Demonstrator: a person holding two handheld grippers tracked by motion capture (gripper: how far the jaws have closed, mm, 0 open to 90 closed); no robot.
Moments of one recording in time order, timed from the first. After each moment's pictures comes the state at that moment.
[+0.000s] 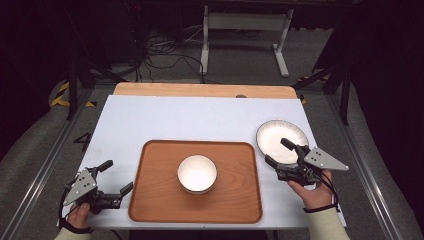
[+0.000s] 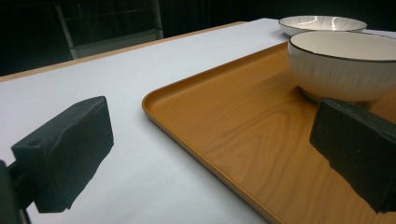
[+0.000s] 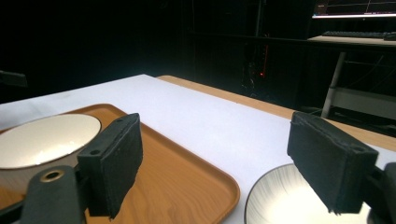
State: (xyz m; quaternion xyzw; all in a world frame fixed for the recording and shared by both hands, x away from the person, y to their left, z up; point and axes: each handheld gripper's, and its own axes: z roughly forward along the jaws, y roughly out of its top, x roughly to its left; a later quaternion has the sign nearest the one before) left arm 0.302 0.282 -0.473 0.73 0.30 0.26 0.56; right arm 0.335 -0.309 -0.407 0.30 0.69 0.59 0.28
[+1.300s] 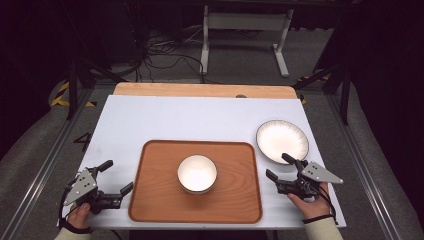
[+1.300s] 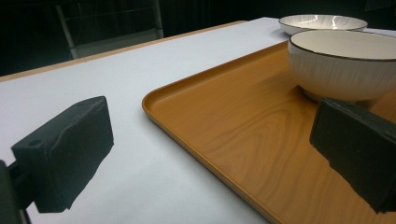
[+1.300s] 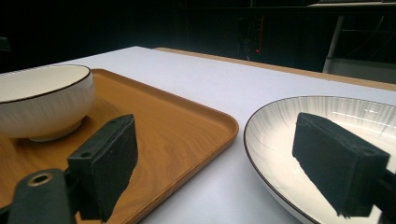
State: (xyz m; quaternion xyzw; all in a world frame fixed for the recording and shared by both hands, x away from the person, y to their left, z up) left arm 0.302 0.281 -0.473 0.73 0.30 0.26 0.56; right arm 0.322 -0.321 -0.456 0.33 0.70 0.58 0.27
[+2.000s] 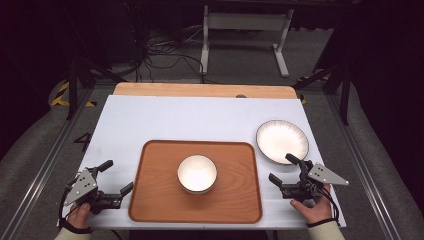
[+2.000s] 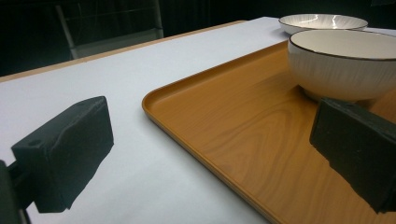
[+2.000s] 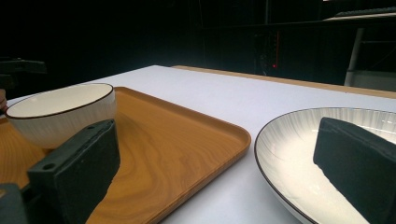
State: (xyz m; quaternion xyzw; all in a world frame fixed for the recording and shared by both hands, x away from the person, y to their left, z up) left arm 0.302 0.281 -0.473 0.73 0.30 0.26 0.56; right arm 0.320 -0.331 -0.459 0.31 0.68 0.62 0.24
